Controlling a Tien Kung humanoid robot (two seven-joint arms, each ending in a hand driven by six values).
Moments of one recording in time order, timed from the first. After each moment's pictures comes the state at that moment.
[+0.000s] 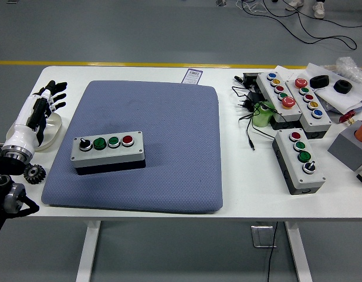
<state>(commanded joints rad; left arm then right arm) -0.30 0.37 -1.22 -1.27 0.87 0.22 -0.07 0.10 -0.02 1.67 0.18 -1.60 -0.17 -0.24</state>
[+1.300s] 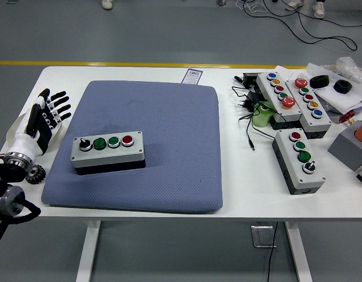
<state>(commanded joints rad) -0.29 0.36 -1.22 -1.24 0.74 0.18 -0.07 0.10 -0.02 1.67 0.18 -1.60 -0.17 -0.24</state>
